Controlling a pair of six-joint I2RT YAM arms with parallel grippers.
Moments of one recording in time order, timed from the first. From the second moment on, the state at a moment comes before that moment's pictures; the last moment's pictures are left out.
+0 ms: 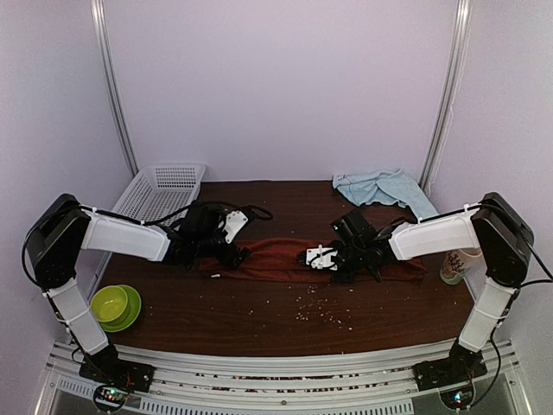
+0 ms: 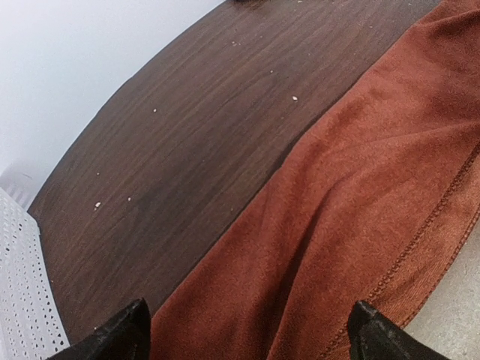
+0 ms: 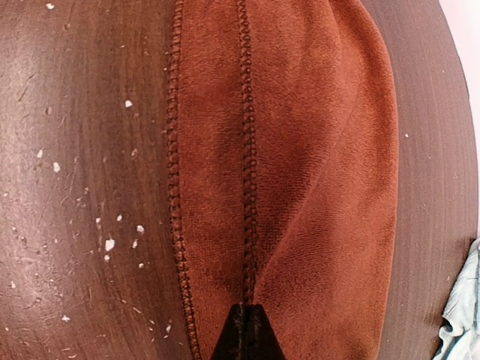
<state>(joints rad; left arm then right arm) -0.70 1.73 0.92 0.19 -0.12 0.30 0.74 1.75 0.98 -0.15 -0.01 -0.82</state>
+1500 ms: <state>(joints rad) -0.55 1.65 0.87 0.06 -0.16 0.14 0.96 2.04 1.36 -0.13 0.10 -0.62</state>
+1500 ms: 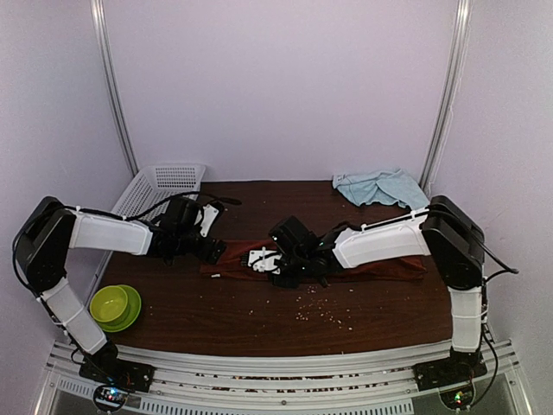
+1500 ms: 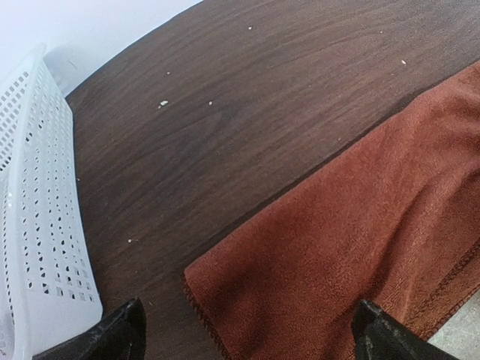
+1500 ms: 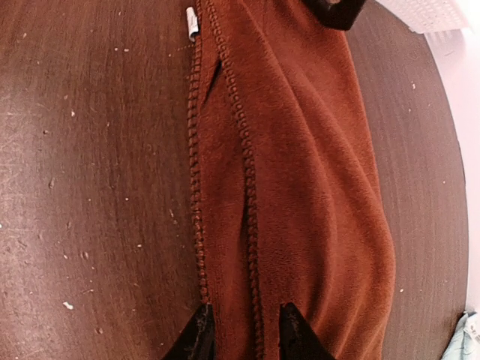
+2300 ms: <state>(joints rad) -0.55 1.65 0.85 0.08 -0.16 0.11 0.97 2.16 1.46 -0.18 0.22 -0.59</state>
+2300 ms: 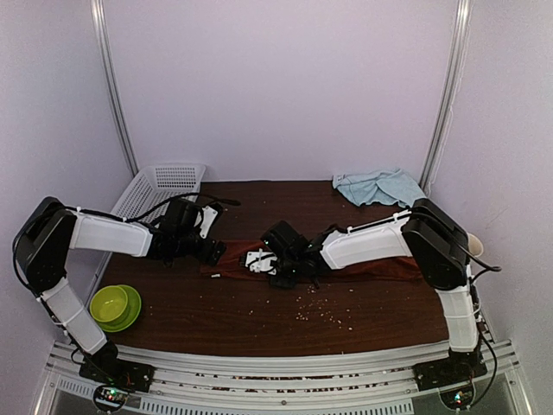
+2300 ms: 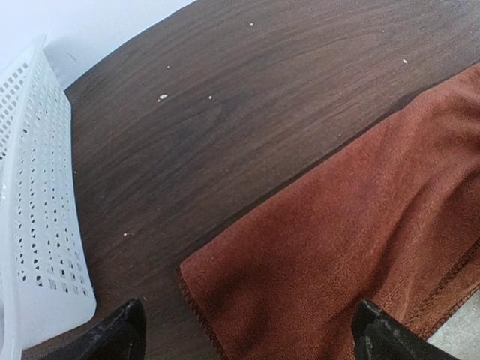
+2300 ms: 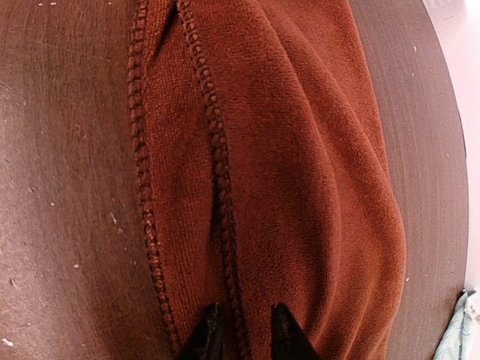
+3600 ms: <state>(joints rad) -0.55 1.66 0.85 0.11 -0.14 0.11 0.96 2.21 1.57 -0.27 0.18 -0.51</state>
